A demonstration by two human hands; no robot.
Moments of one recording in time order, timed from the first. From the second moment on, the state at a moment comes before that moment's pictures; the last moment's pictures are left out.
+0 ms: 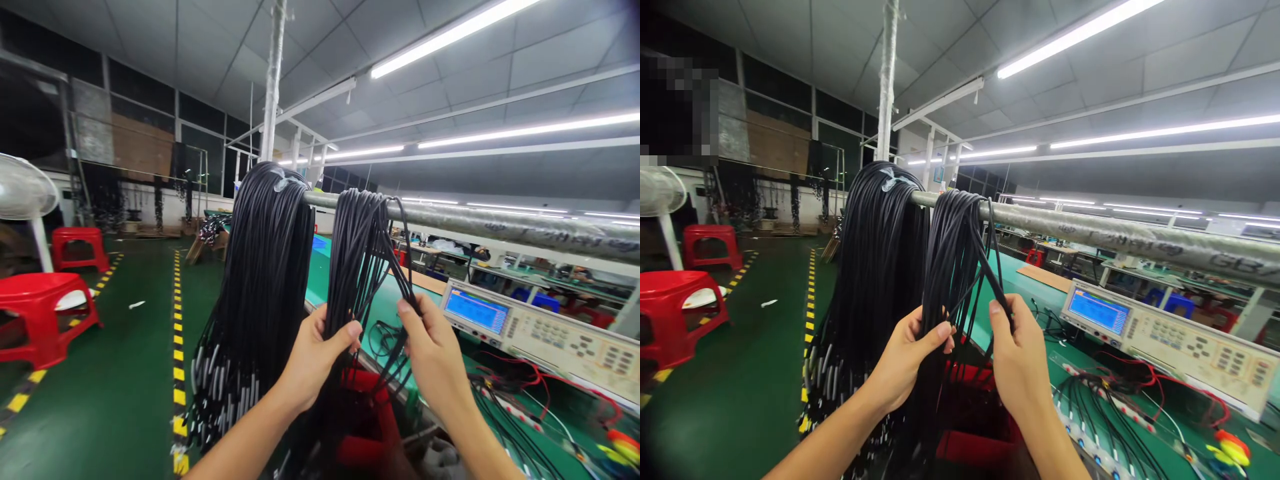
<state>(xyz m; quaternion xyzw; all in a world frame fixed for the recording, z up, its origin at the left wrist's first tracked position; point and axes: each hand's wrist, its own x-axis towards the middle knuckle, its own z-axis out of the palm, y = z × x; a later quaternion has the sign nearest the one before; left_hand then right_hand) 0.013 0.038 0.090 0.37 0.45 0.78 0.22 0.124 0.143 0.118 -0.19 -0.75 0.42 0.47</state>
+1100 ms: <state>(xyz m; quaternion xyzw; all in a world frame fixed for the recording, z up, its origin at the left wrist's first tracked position) 0.011 0.025 0.092 0.37 0.41 0.79 0.26 0.104 0.134 0.120 -0.12 -0.69 0.50 0.51</state>
